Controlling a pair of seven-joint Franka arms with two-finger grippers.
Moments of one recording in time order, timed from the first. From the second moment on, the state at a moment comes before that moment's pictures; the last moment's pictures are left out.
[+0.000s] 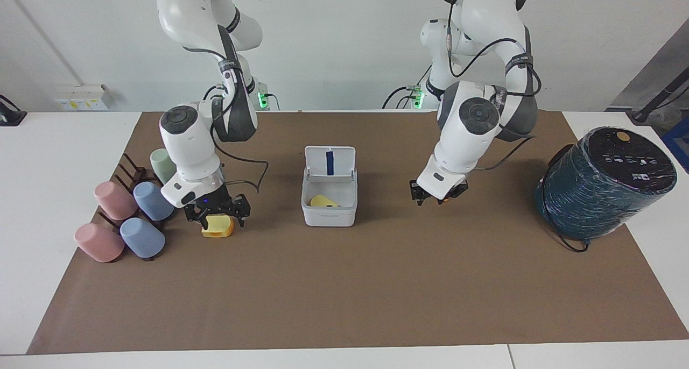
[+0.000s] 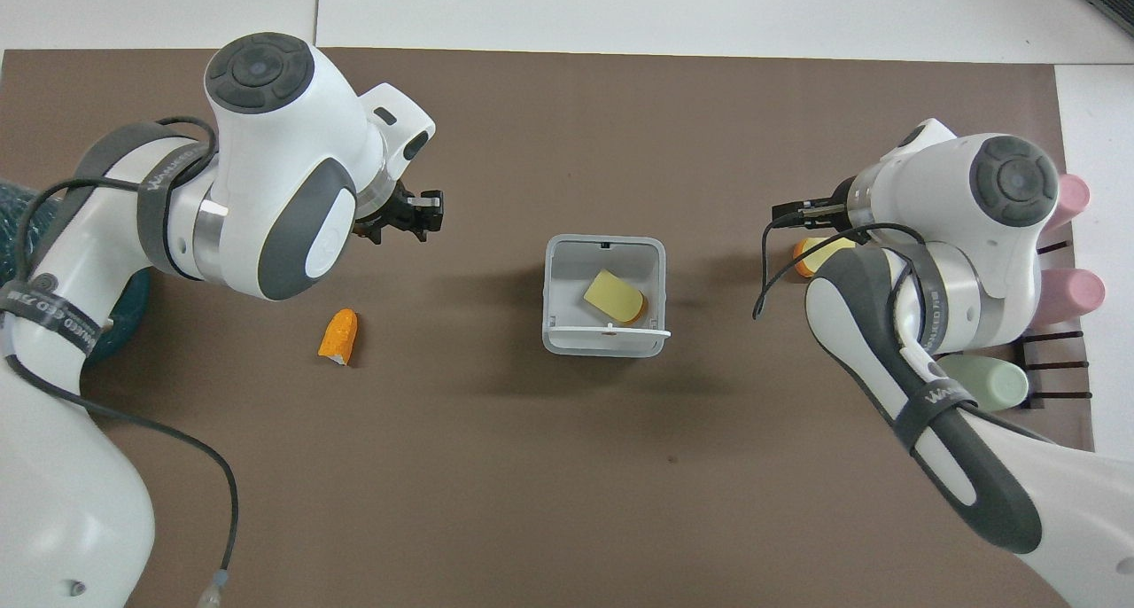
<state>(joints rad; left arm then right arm) -0.26 0.34 -0.08 -1.63 0.02 1.87 -0.27 0.14 0.29 -0.04 -1.98 0.00 2.44 0.04</state>
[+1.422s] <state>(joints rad) -0.16 0.14 -0.10 -2.19 0.03 2.29 -0.06 0.14 0.20 -0.03 -1.91 -0.06 2.21 0.14</state>
